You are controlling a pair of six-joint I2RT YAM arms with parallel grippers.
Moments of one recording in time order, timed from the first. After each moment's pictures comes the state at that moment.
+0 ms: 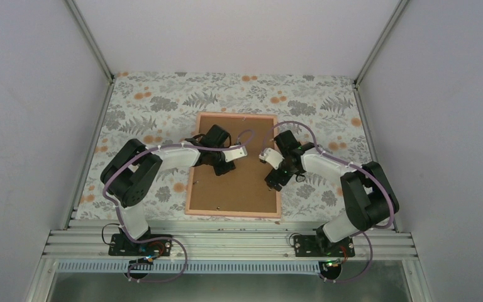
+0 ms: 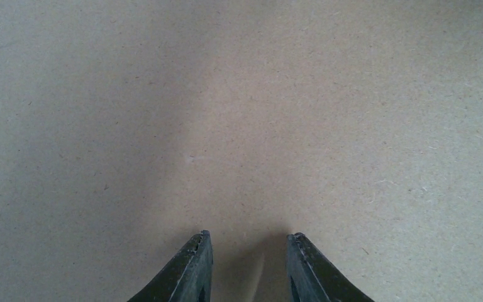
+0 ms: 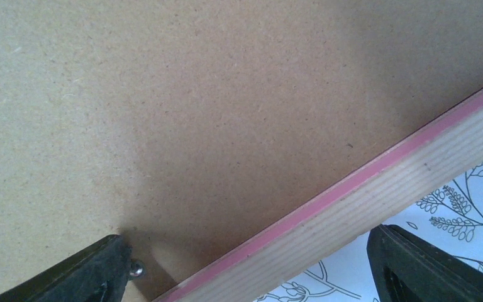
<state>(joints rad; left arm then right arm) -0.68 1.81 1.01 -0.22 0.25 0.48 0.48 1.53 0.80 -0.61 -0.11 -0.46</state>
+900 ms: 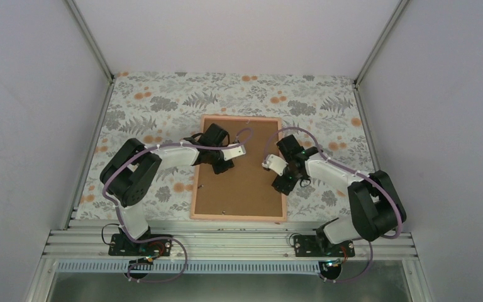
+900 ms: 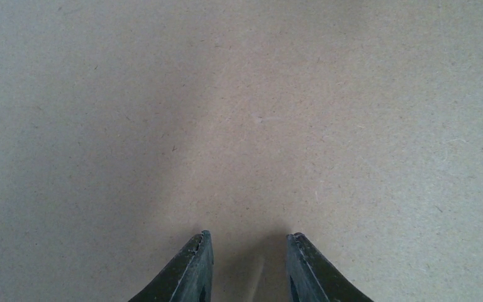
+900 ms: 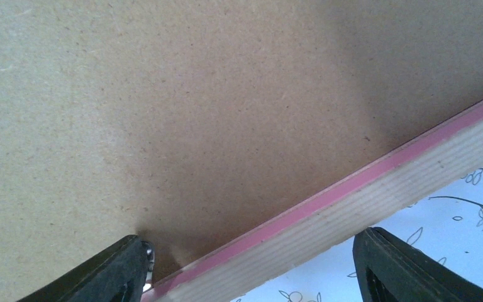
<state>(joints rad) -0.67 1.81 1.01 -0.22 0.24 0.49 0.48 1.45 0.75 -0.68 -0.04 -0.55</state>
